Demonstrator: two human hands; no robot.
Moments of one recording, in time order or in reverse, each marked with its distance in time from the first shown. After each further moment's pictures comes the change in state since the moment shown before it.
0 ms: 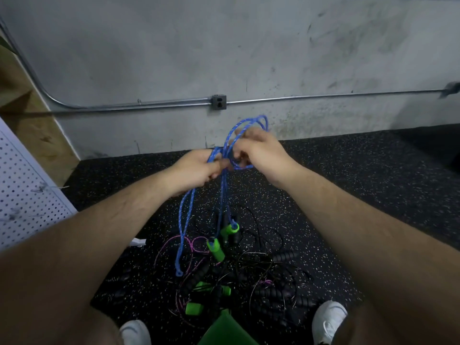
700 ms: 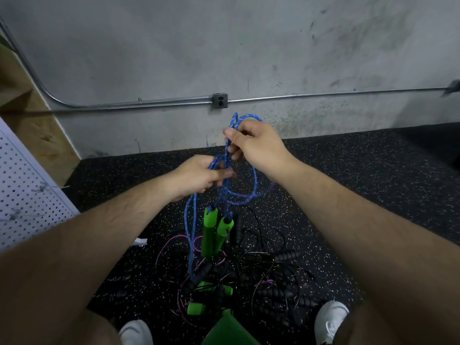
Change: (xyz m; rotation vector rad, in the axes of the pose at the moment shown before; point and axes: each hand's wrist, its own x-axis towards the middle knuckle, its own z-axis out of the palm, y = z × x) left_hand -0.005 -0.007 0.000 -0.073 -0.060 -0.086; right_hand 0.004 -0.014 0.012 -0.168 0.075 -0.115
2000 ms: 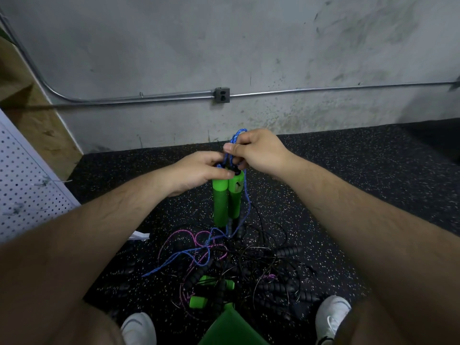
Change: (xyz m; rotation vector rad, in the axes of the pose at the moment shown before) left_hand 0.006 -0.015 -0.008 -0.052 -0.130 0.179; right_hand -0.001 0.015 0.001 -0.164 -0.168 0.113
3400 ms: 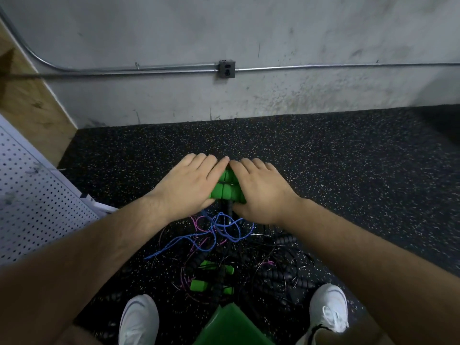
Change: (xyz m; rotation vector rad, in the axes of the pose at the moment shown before) left_hand -0.030 -0.029 -0.006 1.615 0.178 0.383; right_hand -0.023 0.037 0.033 -1.009 -0.177 -0.316
